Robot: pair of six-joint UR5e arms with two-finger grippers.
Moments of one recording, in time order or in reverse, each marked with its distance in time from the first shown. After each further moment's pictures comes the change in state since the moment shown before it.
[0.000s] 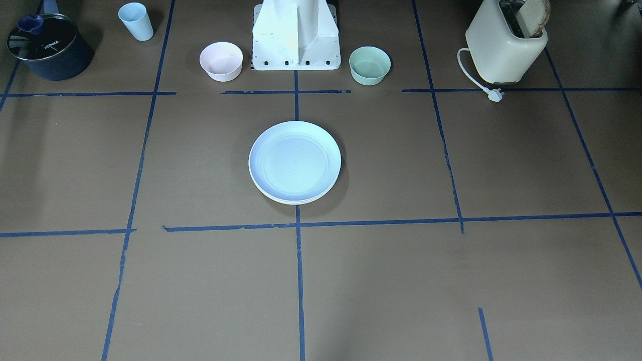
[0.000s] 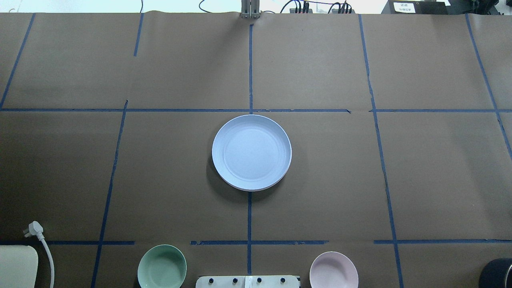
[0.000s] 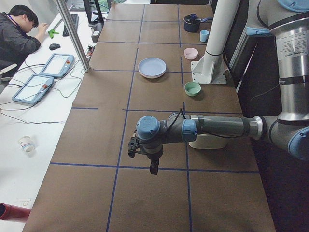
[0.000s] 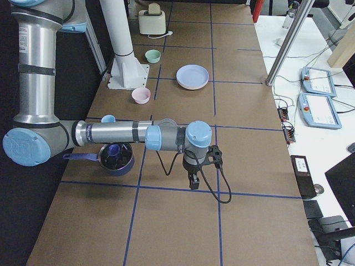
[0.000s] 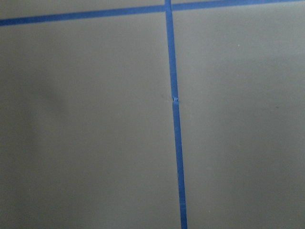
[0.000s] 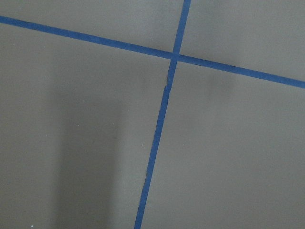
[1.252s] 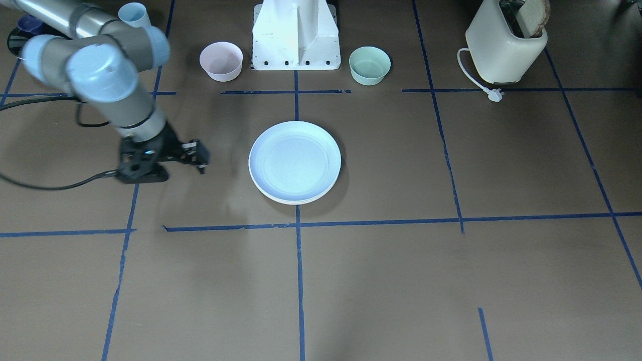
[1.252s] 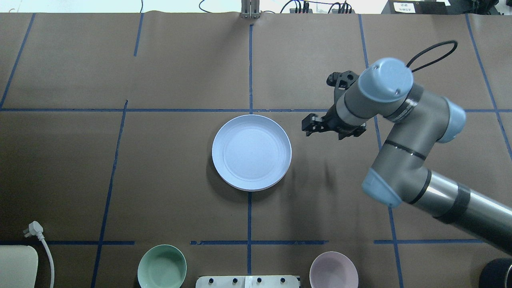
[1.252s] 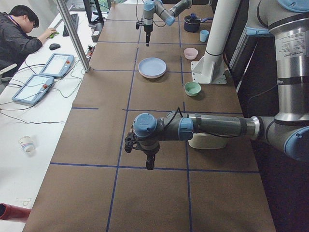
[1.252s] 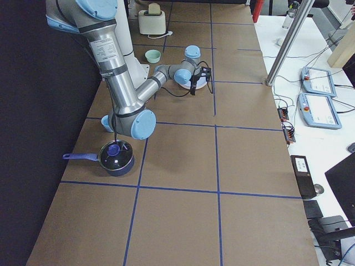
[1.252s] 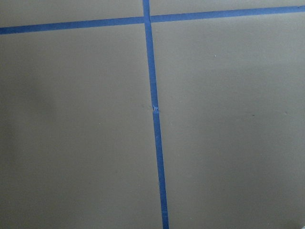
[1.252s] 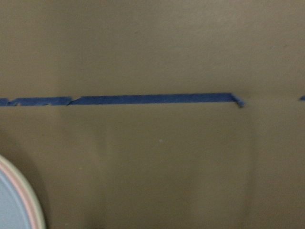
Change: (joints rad) left arm -0.001 -0.033 0.012 -0.013 -0.055 -0.003; right arm -0.713 0.506 -0.001 0.167 -0.197 1.099
